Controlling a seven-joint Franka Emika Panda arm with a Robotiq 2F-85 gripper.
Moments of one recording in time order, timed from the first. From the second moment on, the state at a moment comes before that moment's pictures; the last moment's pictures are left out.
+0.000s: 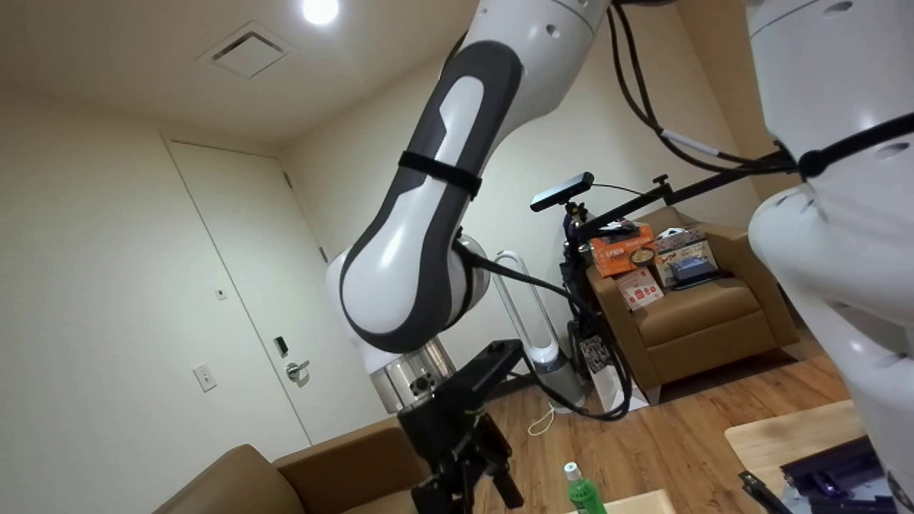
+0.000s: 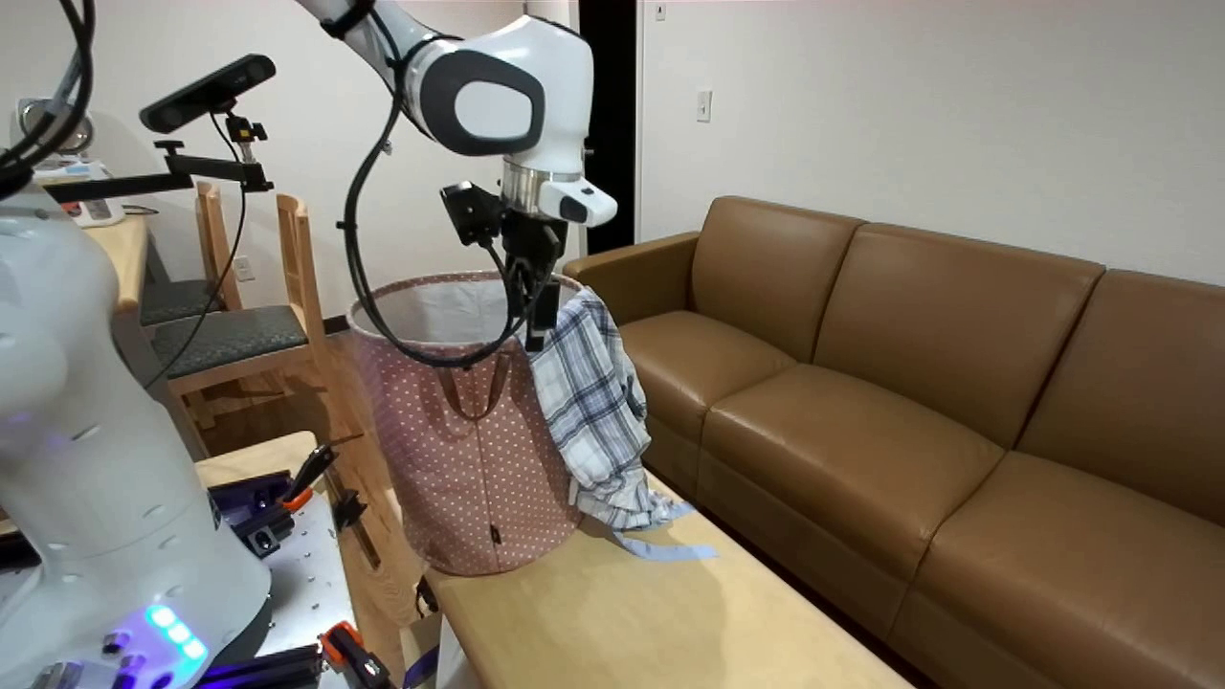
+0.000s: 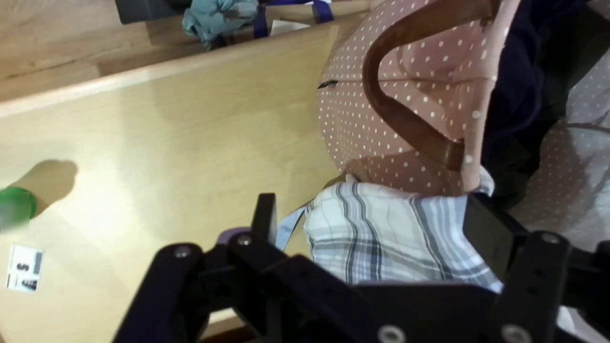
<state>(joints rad) 0.03 -0.19 0.01 -2.51 0.17 2.18 0.13</state>
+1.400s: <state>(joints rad) 0.00 0.01 -0.04 -2.48 0.57 2.19 0.56</state>
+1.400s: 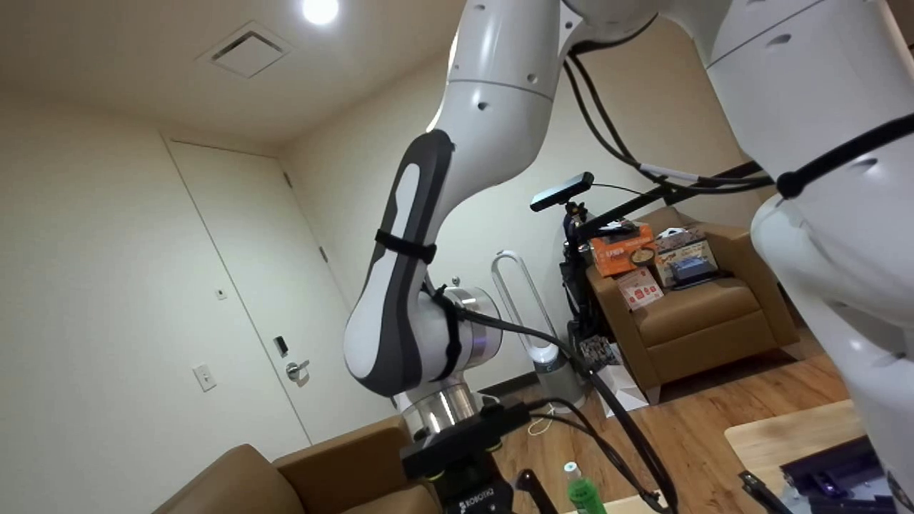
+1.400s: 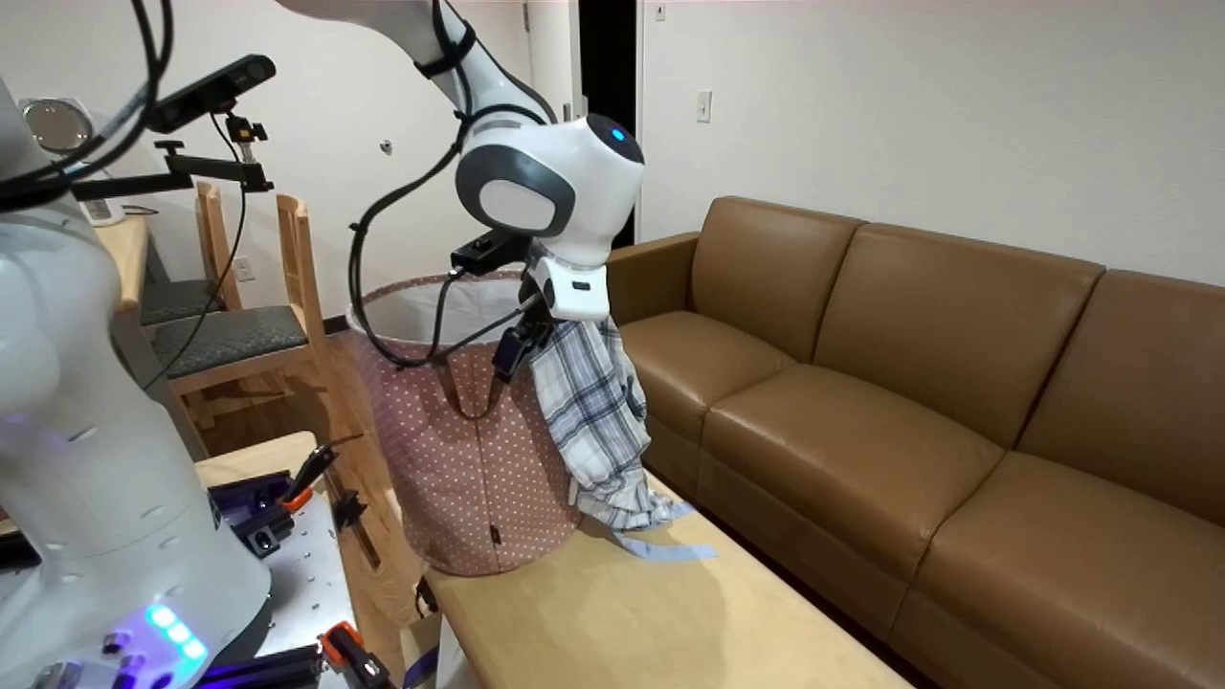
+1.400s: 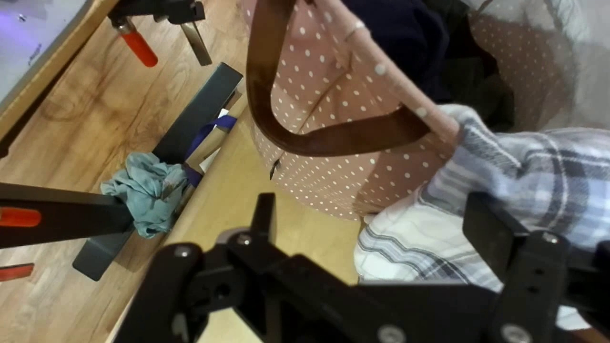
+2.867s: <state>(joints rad) -0.05 0.22 -0.06 -2.43 1.21 2.16 0.20</state>
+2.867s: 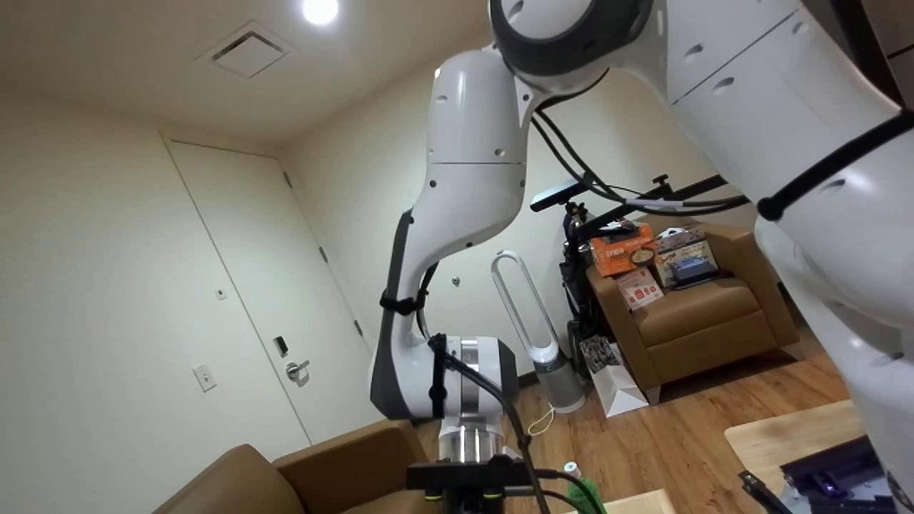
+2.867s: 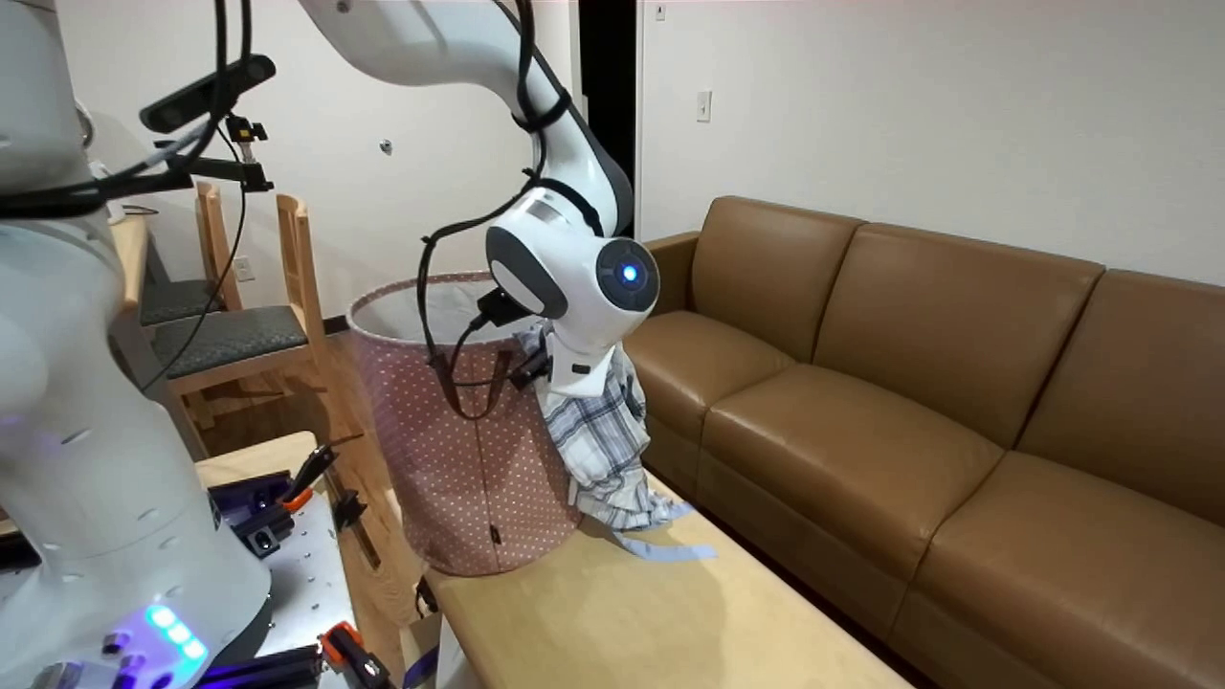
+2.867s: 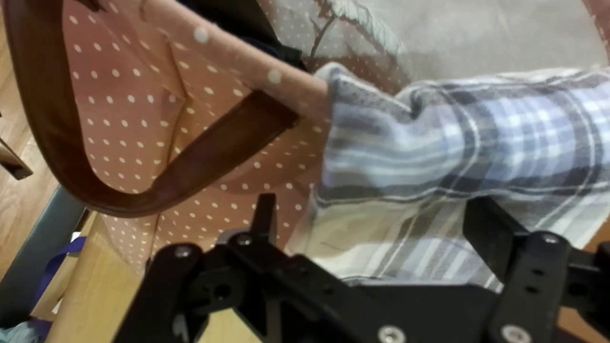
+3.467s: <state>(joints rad) -0.10 0.39 -0.11 -2.32 1.22 1.89 0.01</state>
